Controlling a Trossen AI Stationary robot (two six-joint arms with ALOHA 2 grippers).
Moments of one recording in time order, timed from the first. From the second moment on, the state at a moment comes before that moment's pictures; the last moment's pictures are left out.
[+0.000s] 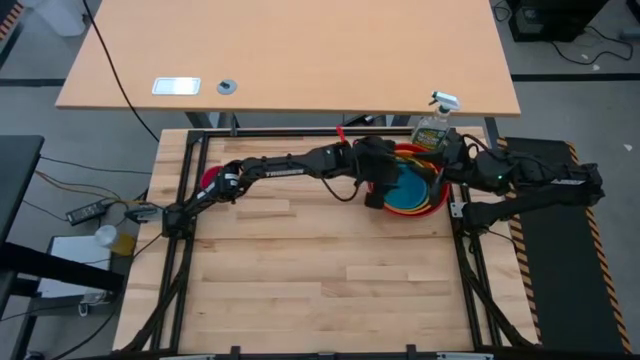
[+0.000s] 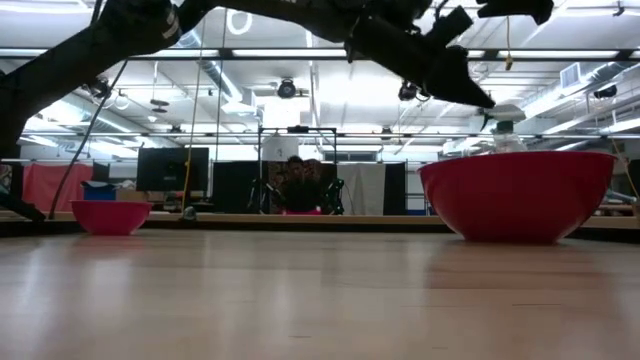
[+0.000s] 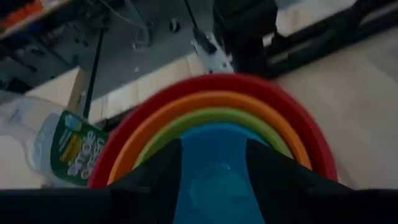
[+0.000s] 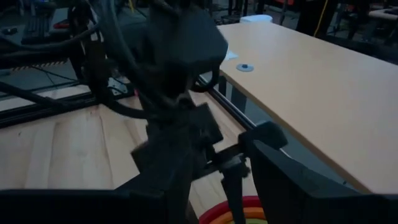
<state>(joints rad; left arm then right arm) 0.17 2.40 2.32 -0.40 0.12 0.53 0.07 0.67 0.96 -0.62 0.51 0.19</state>
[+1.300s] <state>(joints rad) 0.02 1.63 1.39 -1.05 -0.35 -0.09 0.09 0.78 0.96 -0.68 0.47 0.16</state>
